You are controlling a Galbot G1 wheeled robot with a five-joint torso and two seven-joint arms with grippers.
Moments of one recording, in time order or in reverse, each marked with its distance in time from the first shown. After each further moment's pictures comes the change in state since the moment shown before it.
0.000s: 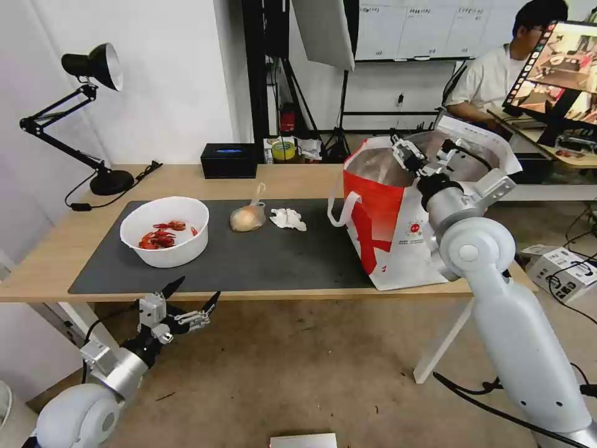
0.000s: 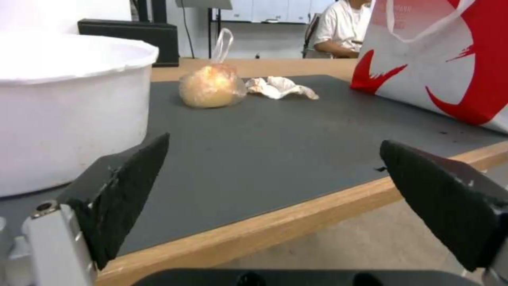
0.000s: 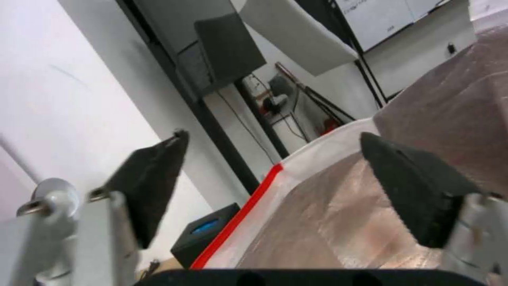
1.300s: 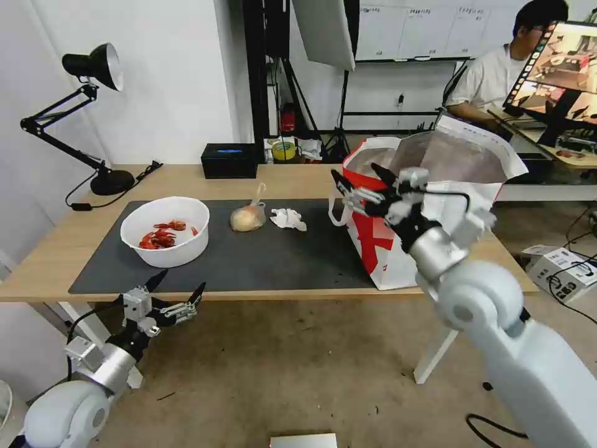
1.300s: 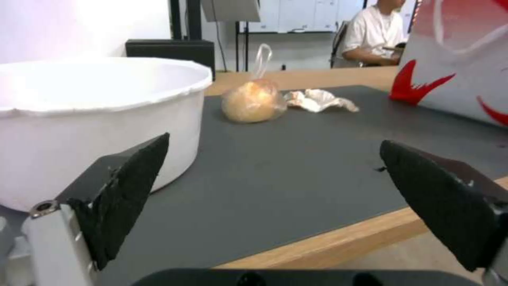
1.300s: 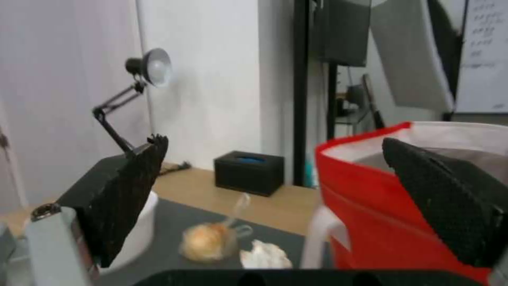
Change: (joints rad) left arm -0.021 -0.001 -0.025 0.028 0.027 -0.029 -0.059; right arm -0.362 -0.189 0.007 0.284 -0.449 0.034 -0.367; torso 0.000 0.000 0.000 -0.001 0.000
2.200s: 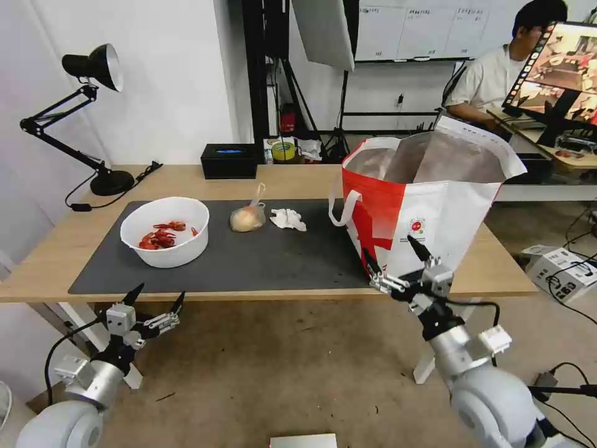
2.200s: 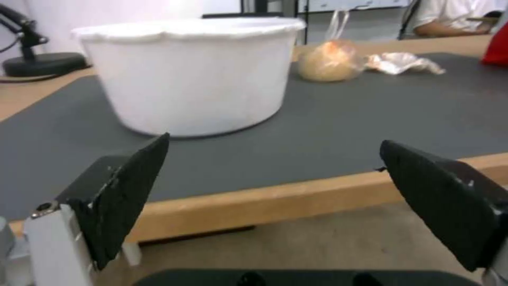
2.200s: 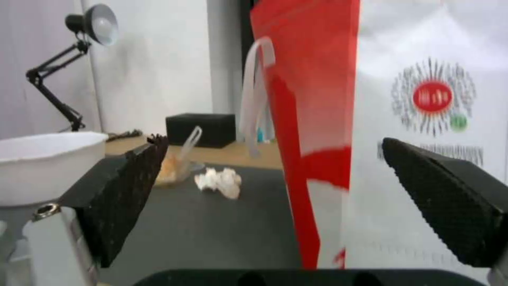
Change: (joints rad) left arm 0.092 -0.084 -0.079 0.025 0.099 -0.033 -0.085; right arm -0.466 0.113 0.077 -0.069 -0.279 0.388 -0.014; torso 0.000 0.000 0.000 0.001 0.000
